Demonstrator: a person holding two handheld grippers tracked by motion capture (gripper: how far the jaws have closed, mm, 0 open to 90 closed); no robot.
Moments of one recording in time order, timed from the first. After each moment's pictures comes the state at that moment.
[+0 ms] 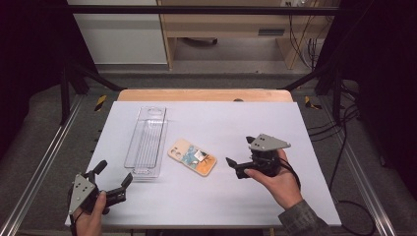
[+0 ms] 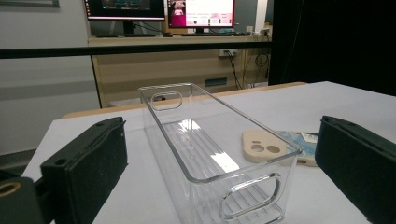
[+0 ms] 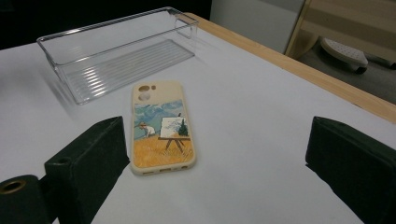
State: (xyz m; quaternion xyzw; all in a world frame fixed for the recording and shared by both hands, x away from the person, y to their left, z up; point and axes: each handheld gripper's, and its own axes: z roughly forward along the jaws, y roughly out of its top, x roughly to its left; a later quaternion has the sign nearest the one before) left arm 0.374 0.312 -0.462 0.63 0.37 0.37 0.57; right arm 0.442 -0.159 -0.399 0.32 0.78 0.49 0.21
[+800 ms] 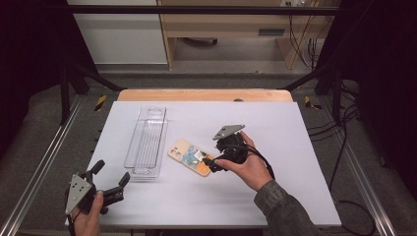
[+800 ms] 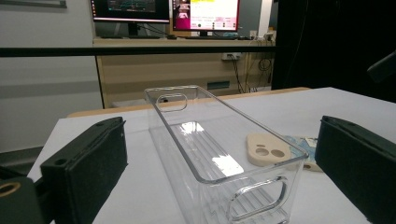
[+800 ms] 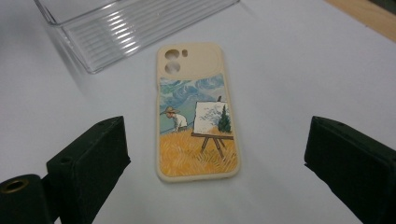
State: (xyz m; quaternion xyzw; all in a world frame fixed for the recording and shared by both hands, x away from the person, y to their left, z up) left arm 0.374 0.318 -0.461 0.62 0.38 0.37 0.57; right arm 0.487 -0.087 -0.407 0.31 0.86 0.39 0.13
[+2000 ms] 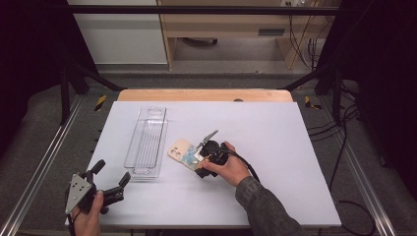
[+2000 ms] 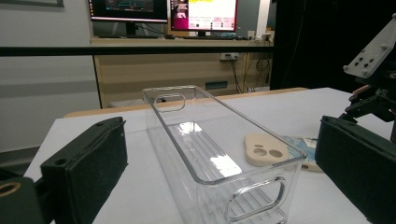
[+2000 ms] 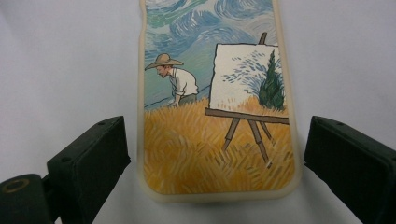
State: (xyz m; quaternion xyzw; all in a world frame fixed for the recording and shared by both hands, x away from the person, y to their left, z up) left arm 0.375 0.318 -0.461 0.62 0.38 0.37 0.58; right arm 0.518 -0.041 -0.478 0.31 0.91 0.27 0.05
